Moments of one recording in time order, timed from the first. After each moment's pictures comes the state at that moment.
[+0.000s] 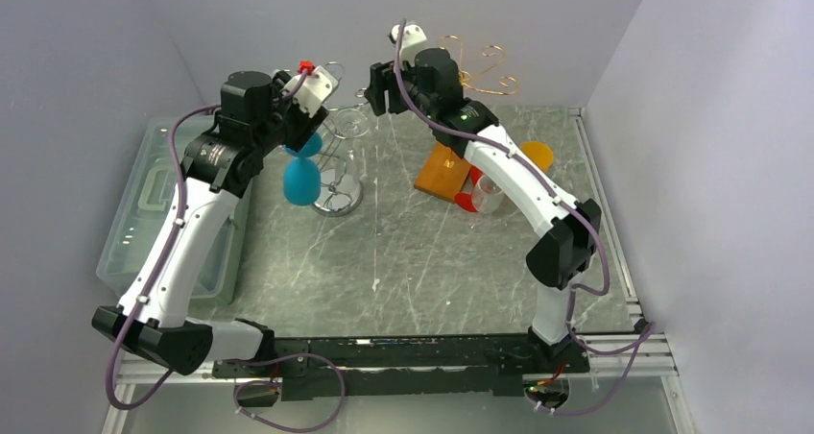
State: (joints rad) left arm -0.36 1.31 1.66 -0.70 -0.05 0.53; right arm 0.64 1.87 1.98 -0.28 -0.01 0.13
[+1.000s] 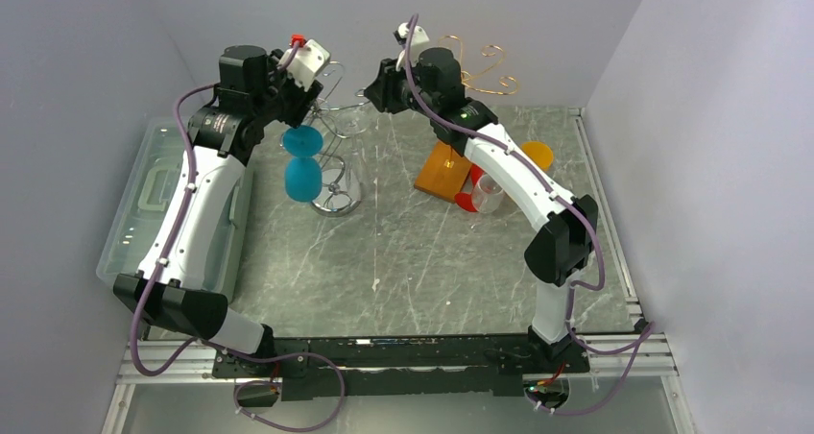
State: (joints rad) left arm -0.25 1.47 1.78 -0.68 0.06 0.51; right arm 0.62 1.90 1.96 -0.22 -0.16 0.27
